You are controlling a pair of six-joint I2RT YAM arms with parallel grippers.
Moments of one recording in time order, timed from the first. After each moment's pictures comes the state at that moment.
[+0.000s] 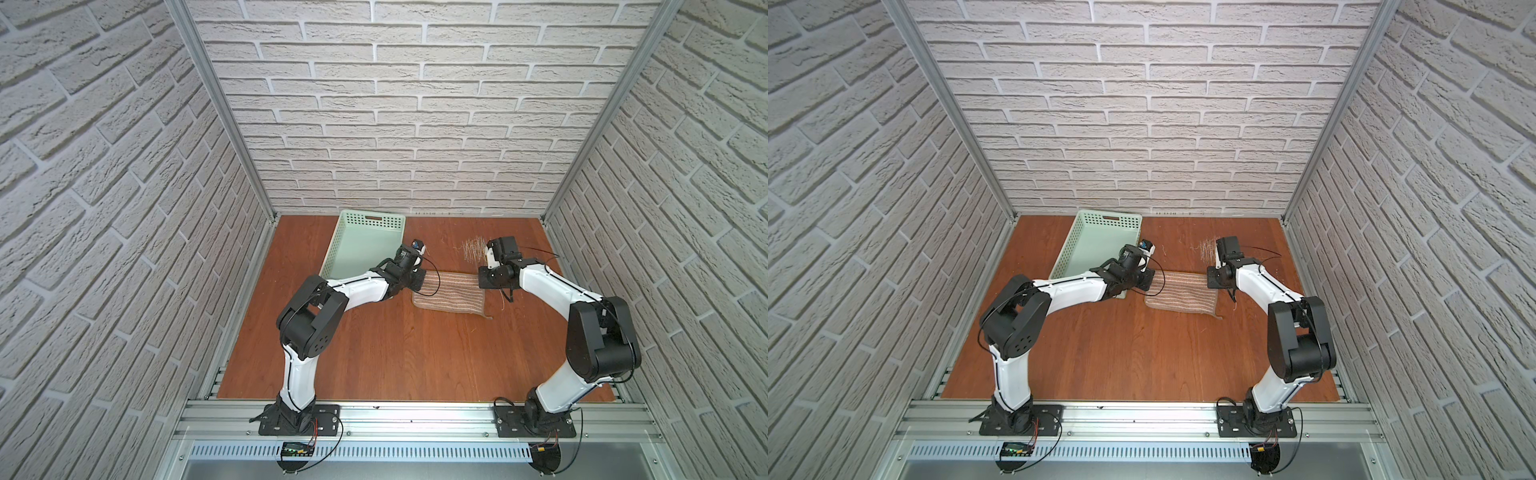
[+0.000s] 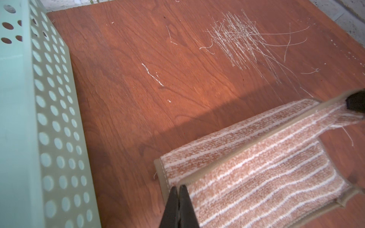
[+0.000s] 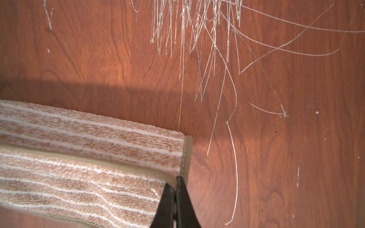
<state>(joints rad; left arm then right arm) -0.65 1.94 1.24 -0.01 -0.03 -0.17 0.19 1.66 1.08 -0.50 0.05 0.19</state>
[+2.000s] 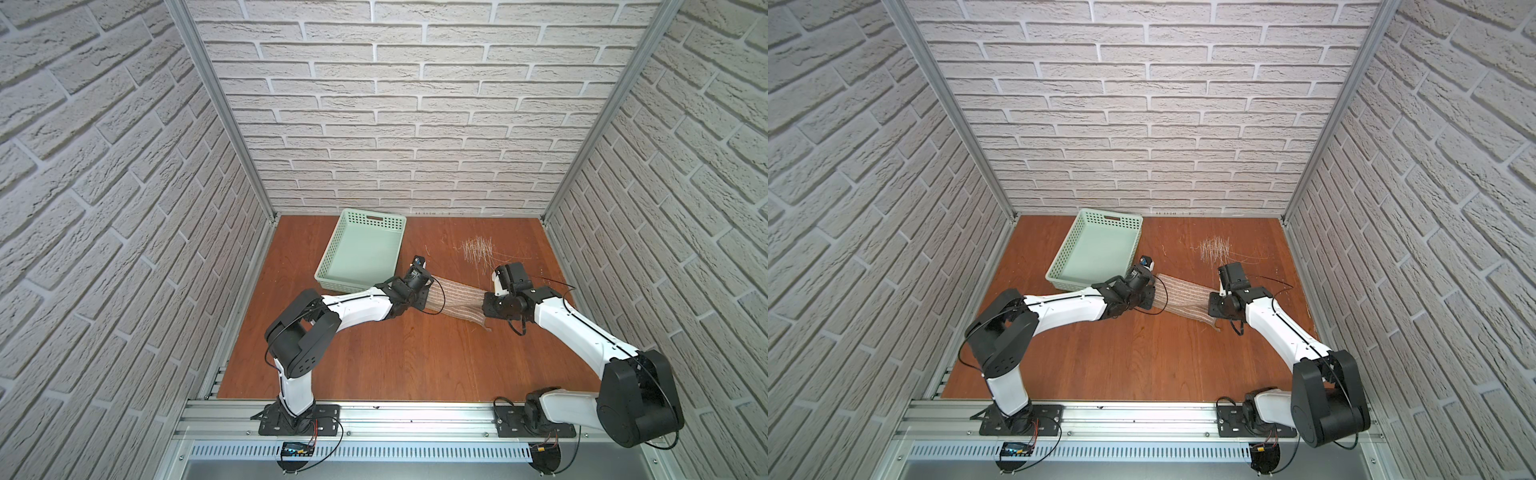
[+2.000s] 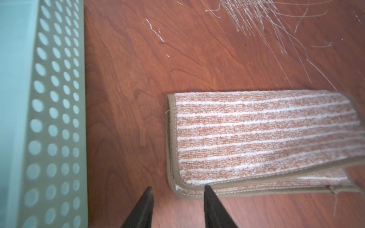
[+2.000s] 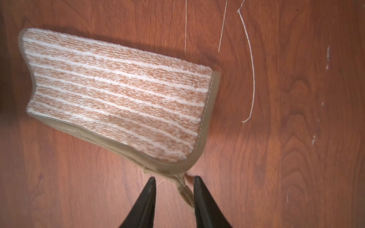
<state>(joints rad) -0.79 1.80 1.12 -0.14 -0.24 -0.39 0.27 1.30 0.80 -0.62 -0.03 0.40</state>
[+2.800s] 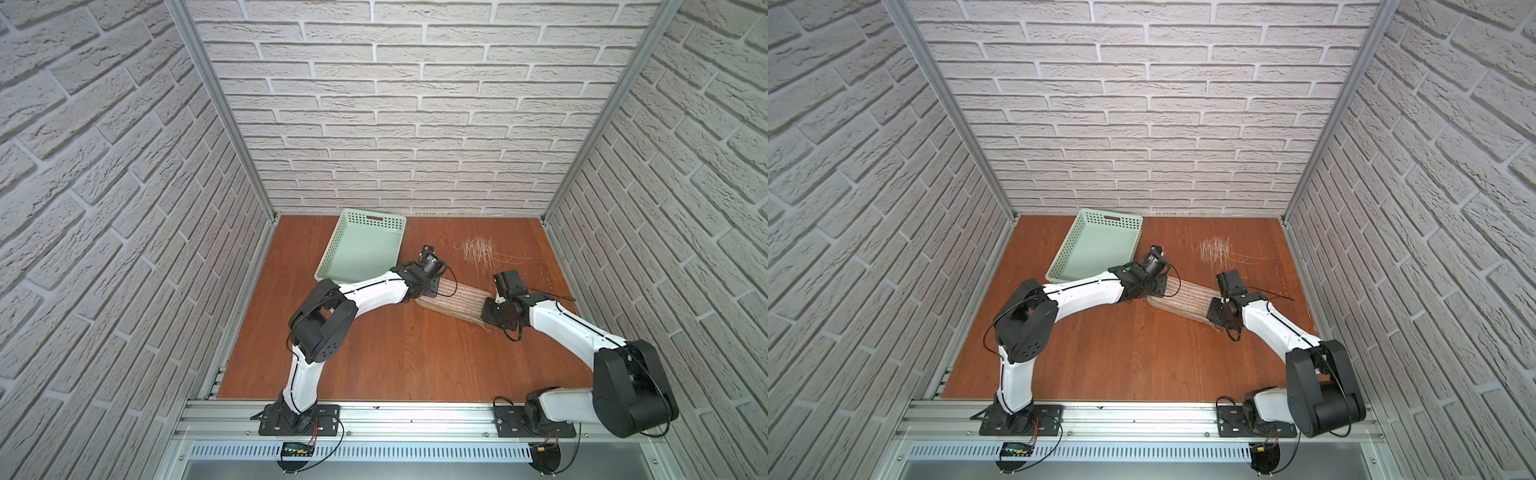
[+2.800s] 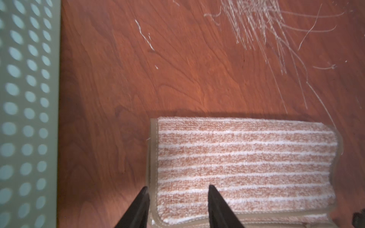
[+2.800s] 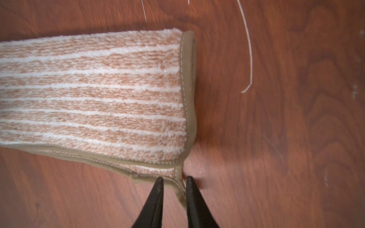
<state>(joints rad) -0.79 2.01 1.45 -0.35 -0.17 -0.45 0.27 1.39 0.73 -0.52 -0.02 0.63</state>
